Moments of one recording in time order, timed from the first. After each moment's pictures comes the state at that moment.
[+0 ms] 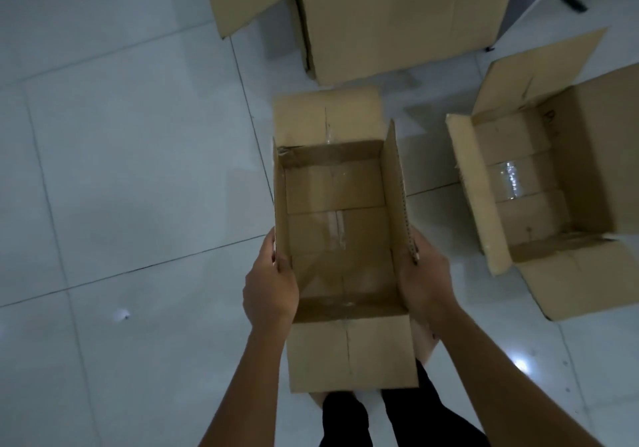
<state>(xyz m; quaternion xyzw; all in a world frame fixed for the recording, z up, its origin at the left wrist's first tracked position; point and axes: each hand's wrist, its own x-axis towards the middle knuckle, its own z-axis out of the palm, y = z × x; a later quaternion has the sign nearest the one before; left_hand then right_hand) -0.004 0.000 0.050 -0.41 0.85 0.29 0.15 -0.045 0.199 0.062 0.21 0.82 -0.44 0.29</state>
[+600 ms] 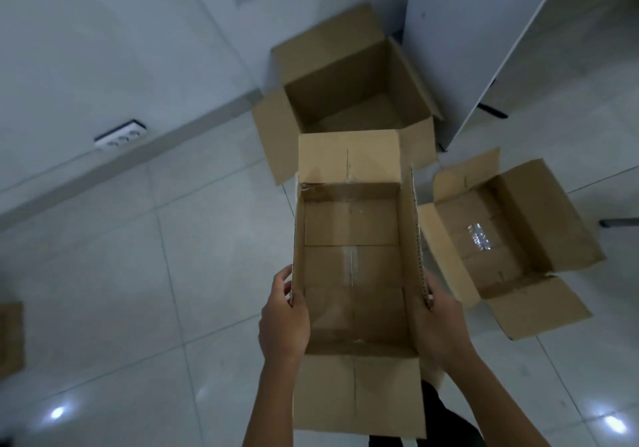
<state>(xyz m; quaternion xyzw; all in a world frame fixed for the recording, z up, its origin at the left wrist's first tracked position) -0.073 0.012 0.345 -0.36 0.86 0.32 0.14 -0.085 0.229 0.341 0.24 0.78 -0.52 0.25</state>
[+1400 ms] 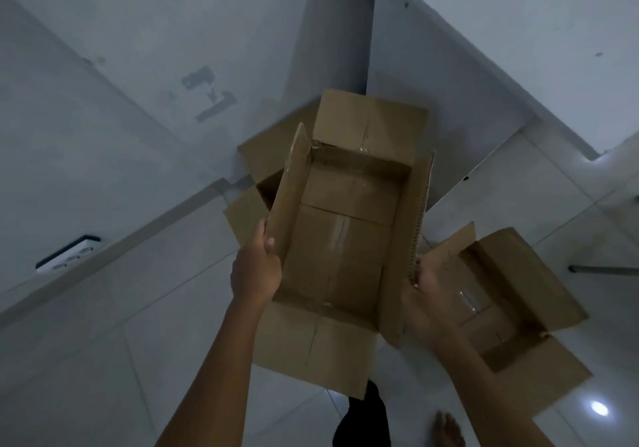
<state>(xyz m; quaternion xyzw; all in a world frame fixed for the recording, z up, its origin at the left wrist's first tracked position) -0.430 -0.052 0.374 -0.19 0.93 0.27 0.15 -0.342 0.177 0.365 0.33 0.69 -0.62 0.14</state>
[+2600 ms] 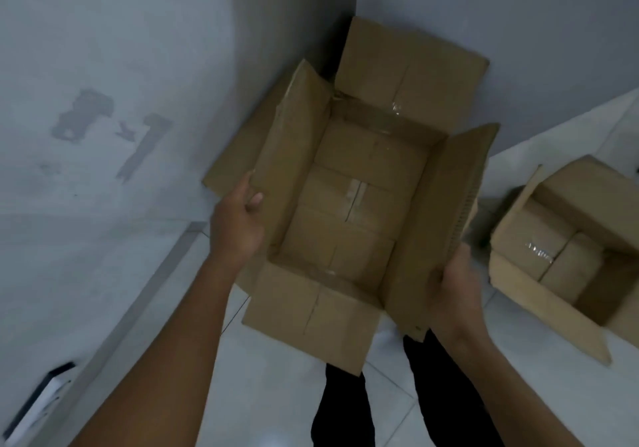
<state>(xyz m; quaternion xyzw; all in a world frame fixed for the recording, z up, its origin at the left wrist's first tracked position) -0.702 -0.129 0.222 0.04 0.94 0.26 0.21 -0.491 0.064 0.251 0.58 0.66 -0.47 0.09</state>
